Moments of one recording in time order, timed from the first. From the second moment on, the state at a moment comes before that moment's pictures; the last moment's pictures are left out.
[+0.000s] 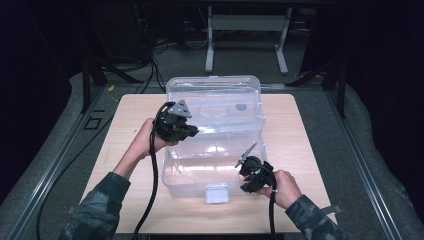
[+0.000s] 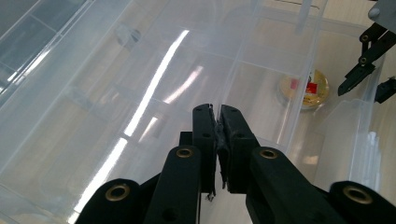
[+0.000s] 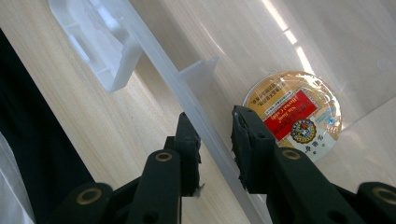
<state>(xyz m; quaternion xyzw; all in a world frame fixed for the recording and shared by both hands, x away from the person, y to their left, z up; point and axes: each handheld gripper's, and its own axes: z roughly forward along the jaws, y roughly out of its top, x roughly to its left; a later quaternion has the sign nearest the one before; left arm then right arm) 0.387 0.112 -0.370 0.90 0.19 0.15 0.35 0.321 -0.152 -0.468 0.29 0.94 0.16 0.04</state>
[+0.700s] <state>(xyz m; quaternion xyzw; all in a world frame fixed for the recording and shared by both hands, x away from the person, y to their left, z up) 0.362 0.118 -0.379 0.89 0.18 0.18 0.37 0.321 -0.153 -0.470 0.30 0.94 0.15 0.04</state>
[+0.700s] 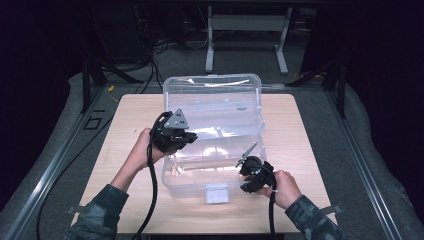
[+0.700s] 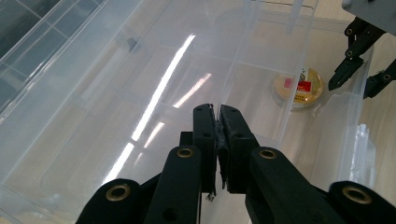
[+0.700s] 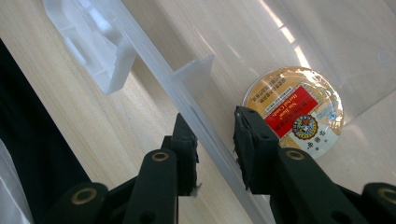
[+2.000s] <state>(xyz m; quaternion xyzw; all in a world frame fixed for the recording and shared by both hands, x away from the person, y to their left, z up) 0.333 0.118 -0.391 0.89 0.16 0.19 0.37 0.320 -0.150 -0.470 0.29 0.94 0.15 0.04</state>
